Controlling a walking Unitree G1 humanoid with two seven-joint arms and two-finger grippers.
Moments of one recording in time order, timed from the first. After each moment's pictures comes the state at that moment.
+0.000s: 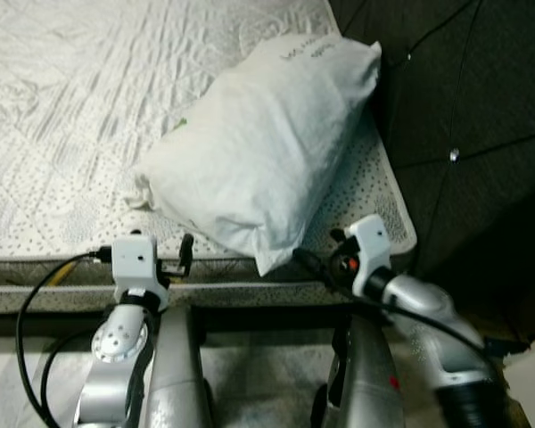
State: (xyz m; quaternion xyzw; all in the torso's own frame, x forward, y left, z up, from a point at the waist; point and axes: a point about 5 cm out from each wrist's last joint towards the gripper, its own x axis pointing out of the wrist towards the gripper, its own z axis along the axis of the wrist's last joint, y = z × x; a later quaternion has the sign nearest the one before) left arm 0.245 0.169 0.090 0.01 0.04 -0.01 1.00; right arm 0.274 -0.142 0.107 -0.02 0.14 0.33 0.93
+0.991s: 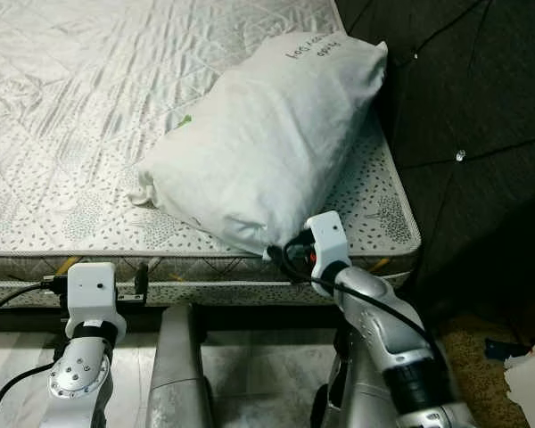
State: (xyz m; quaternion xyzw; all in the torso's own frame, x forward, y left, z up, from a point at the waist) left arm 0.208 0.213 0.082 0.08 0.10 0.08 0.99; right arm 0.294 -0.088 0.088 -0.01 0.20 0.22 0.95
